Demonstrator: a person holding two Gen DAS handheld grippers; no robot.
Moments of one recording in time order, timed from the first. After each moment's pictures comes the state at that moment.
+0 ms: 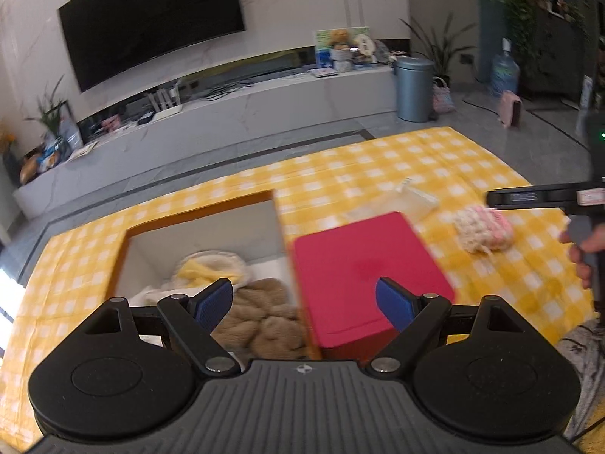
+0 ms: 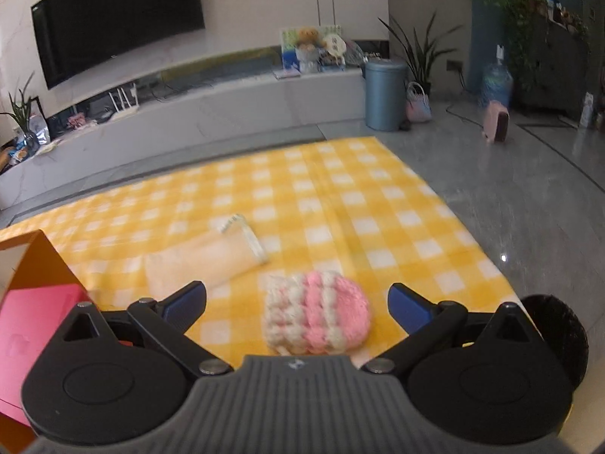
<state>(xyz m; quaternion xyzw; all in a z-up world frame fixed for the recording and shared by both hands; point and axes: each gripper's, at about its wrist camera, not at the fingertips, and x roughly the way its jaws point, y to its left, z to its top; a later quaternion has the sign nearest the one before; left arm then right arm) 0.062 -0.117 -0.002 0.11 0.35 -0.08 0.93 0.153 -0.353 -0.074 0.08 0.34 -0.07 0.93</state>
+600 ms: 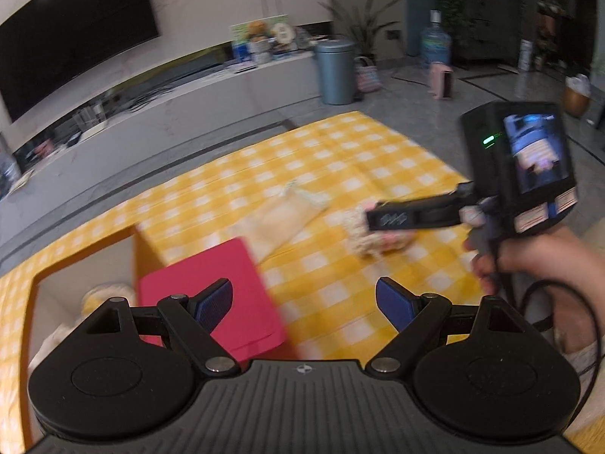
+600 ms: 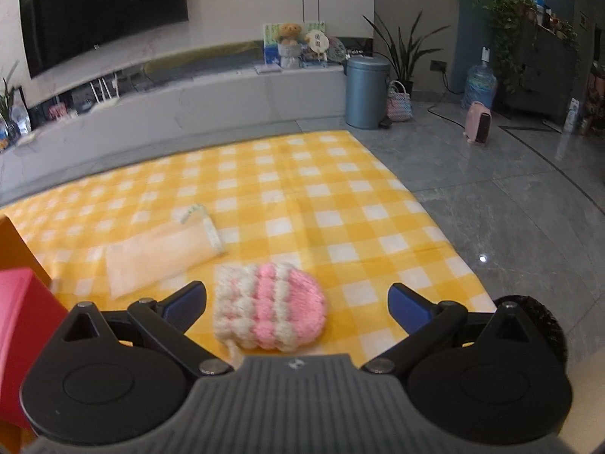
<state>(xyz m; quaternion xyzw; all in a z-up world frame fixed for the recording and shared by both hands) 0.063 -0.226 -0.003 0.15 0.37 -0.18 0.90 0.157 -0.376 -0.088 0.05 0.36 -0.10 0.93</state>
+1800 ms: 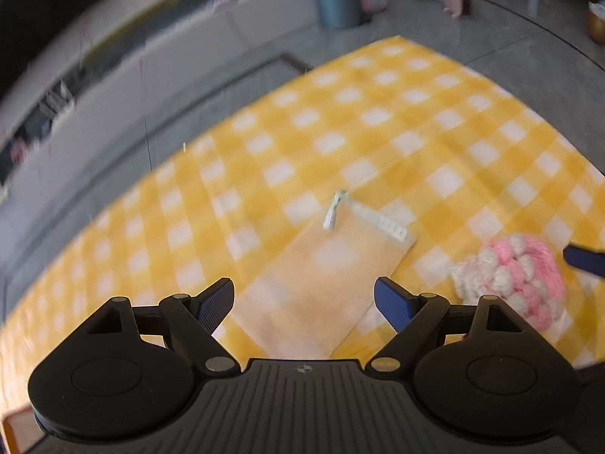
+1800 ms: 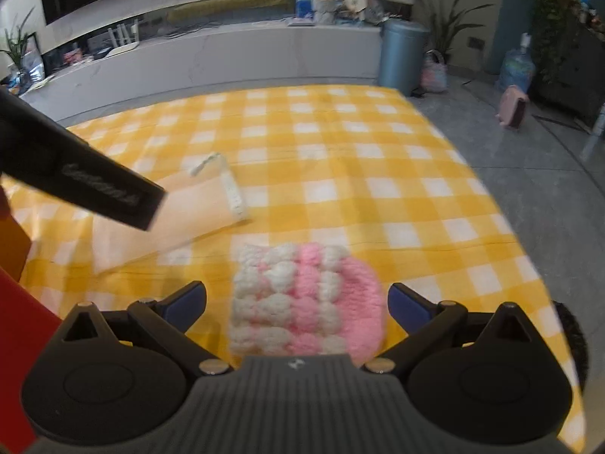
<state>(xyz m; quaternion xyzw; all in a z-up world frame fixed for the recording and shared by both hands) 0.295 -0.254 -0.093 0.22 0.47 -0.16 0.84 0.225 -0.357 -0.139 0.03 0.42 -0.04 0.91</state>
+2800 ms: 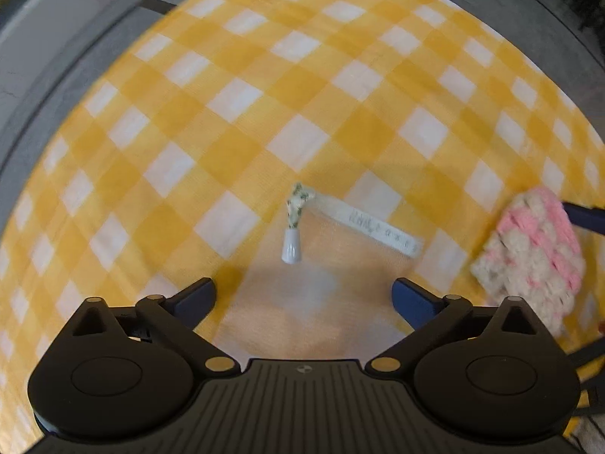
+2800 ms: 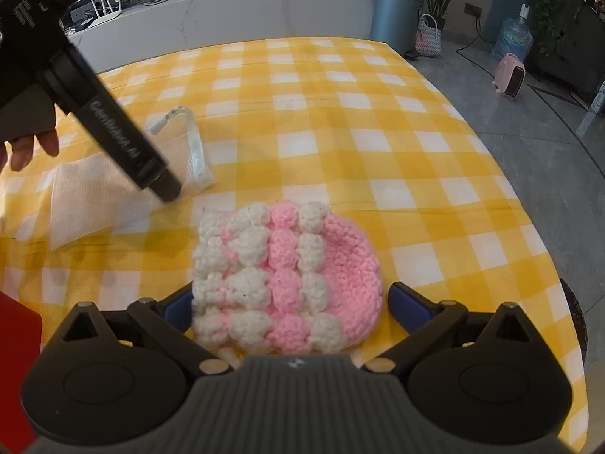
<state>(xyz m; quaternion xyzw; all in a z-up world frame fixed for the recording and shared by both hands) 0.377 -0.276 -0.154 0.29 0.57 -0.34 0.69 0.236 -0.373 -0.164 0.03 0.47 -0.07 0.88</state>
